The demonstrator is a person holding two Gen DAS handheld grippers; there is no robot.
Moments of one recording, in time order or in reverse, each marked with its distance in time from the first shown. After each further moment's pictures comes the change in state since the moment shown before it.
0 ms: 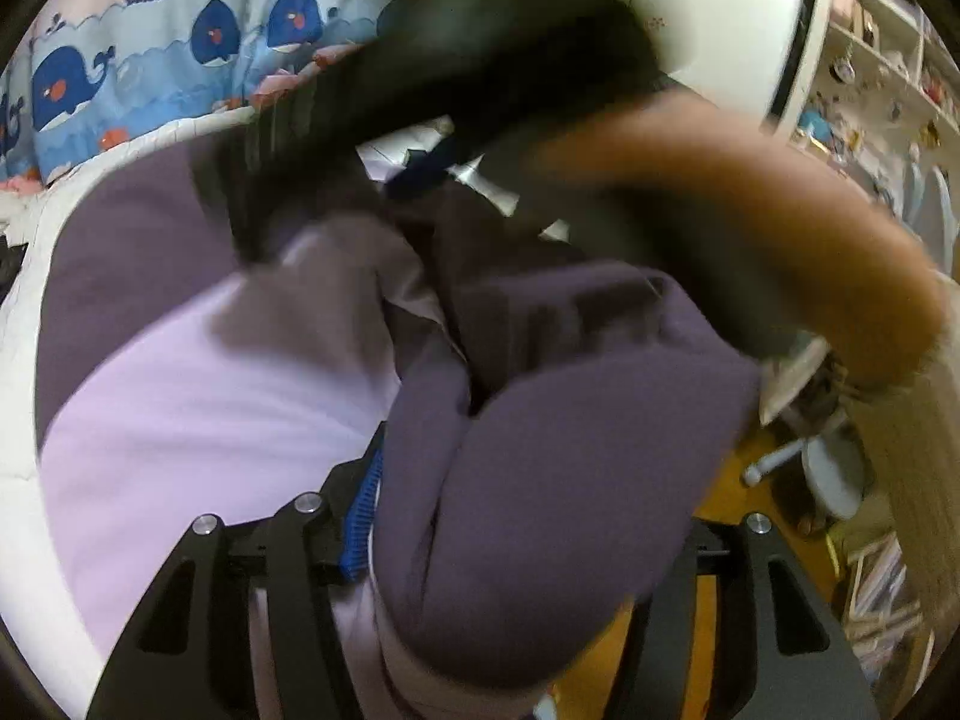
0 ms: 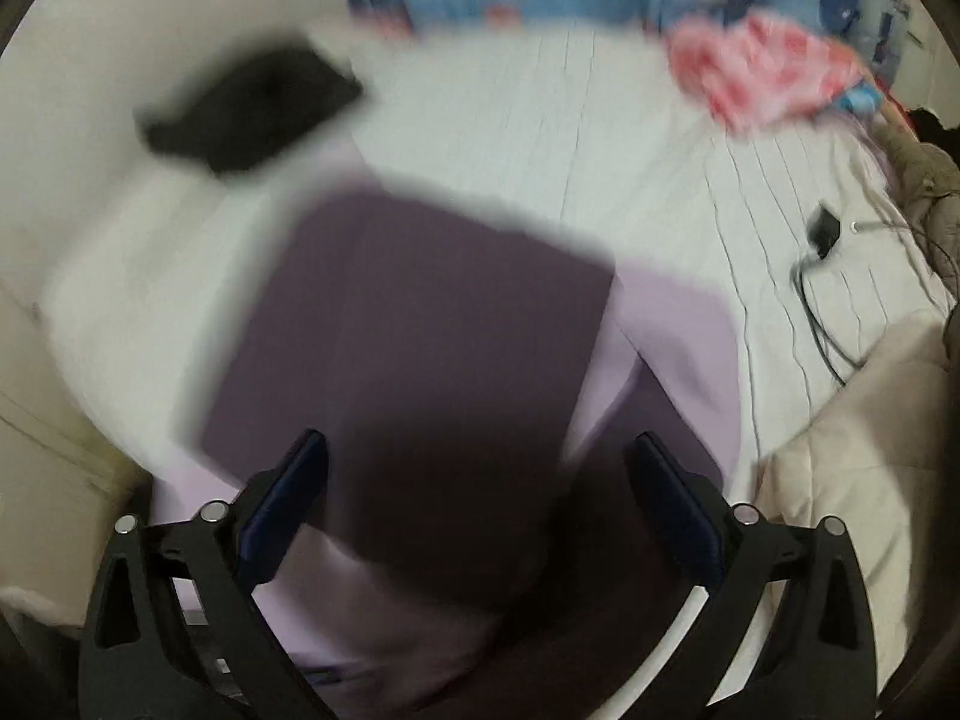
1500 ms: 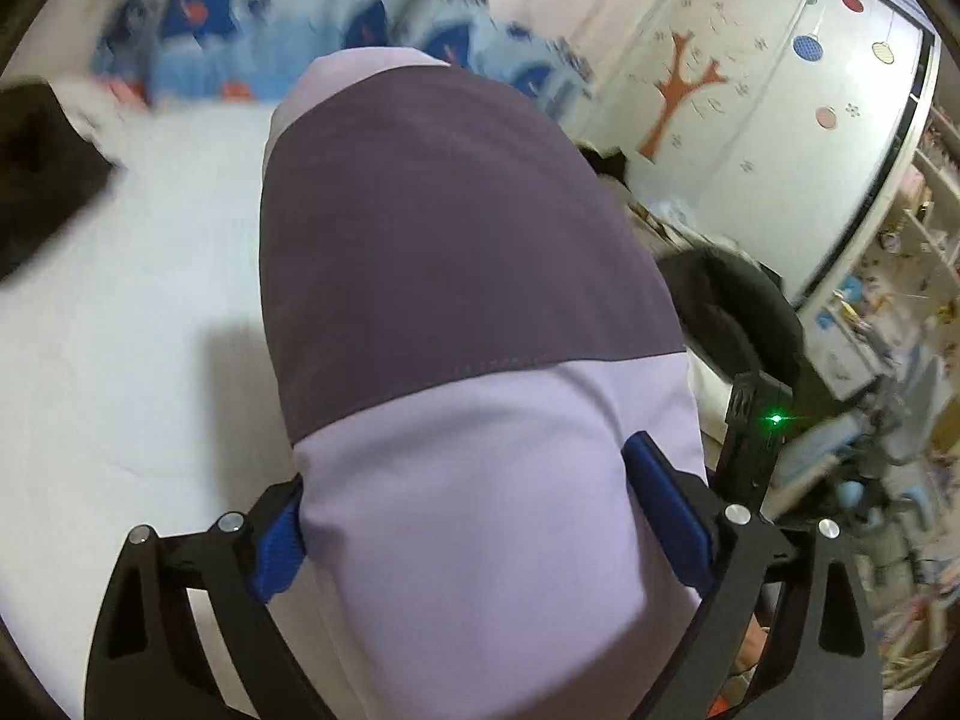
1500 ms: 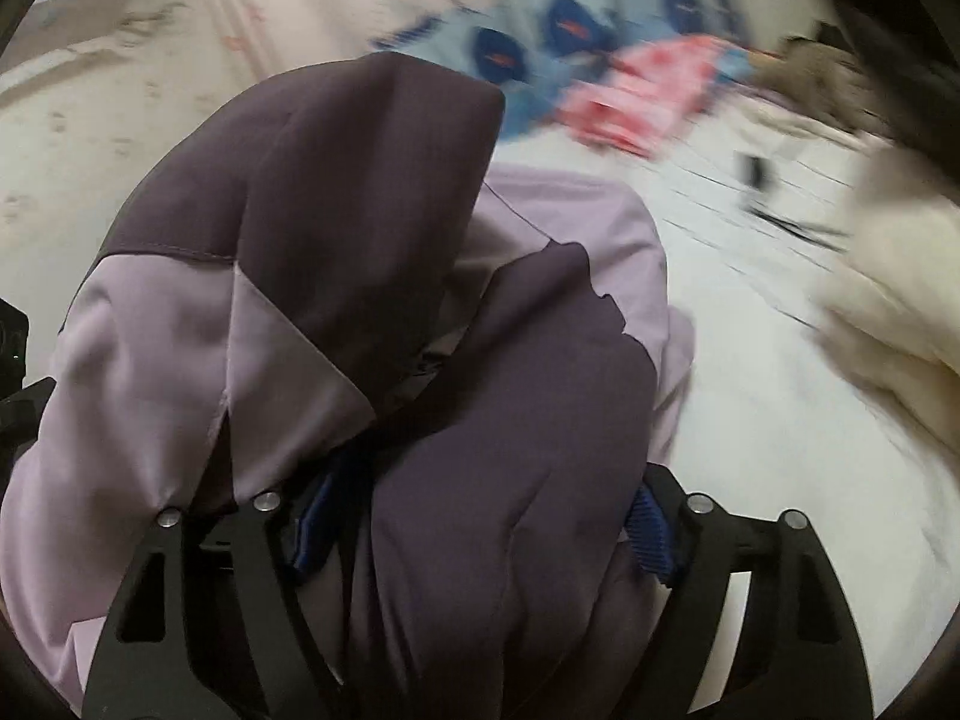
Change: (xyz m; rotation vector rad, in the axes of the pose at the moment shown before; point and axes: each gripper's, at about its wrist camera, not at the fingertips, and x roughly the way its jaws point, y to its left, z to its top) left arm -0.114 0.197 0.014 -0.294 -0.184 0.023; right arm 0.008 0.032 -0.078 0.294 -0.587 0.125
